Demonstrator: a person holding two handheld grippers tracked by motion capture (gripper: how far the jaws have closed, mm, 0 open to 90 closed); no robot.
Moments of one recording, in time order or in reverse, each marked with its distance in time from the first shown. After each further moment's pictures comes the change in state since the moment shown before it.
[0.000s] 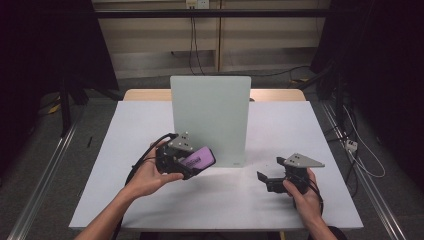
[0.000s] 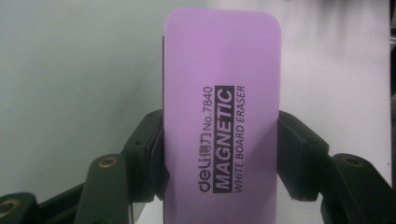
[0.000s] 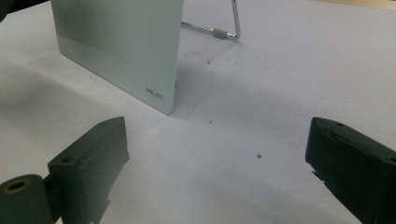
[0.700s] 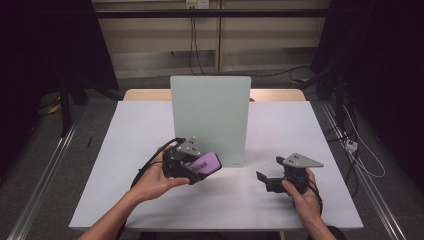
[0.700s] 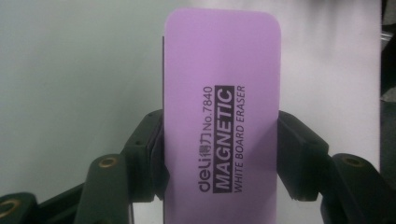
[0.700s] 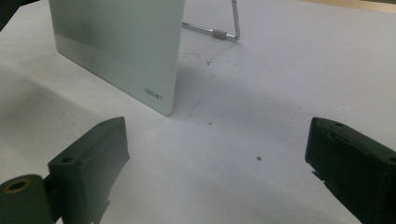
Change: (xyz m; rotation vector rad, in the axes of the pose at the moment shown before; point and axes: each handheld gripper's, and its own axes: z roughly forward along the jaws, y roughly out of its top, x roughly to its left) left arm -0.014 0.006 0.013 0.029 -0.024 0.001; right arm 0.002 0.001 0.001 0.001 -0.011 -0.010
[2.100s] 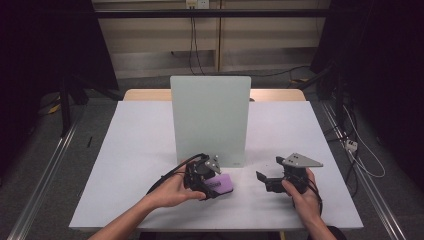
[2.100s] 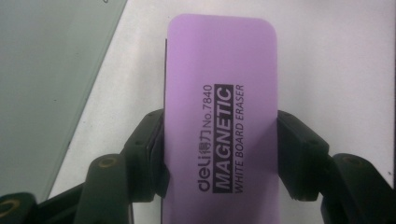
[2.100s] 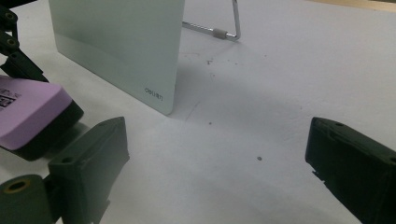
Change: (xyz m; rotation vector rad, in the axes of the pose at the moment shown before) left arm -0.022 0.002 0.067 0.182 -0.108 0.029; right arm 0.000 0.000 0.001 0.002 0.001 0.002
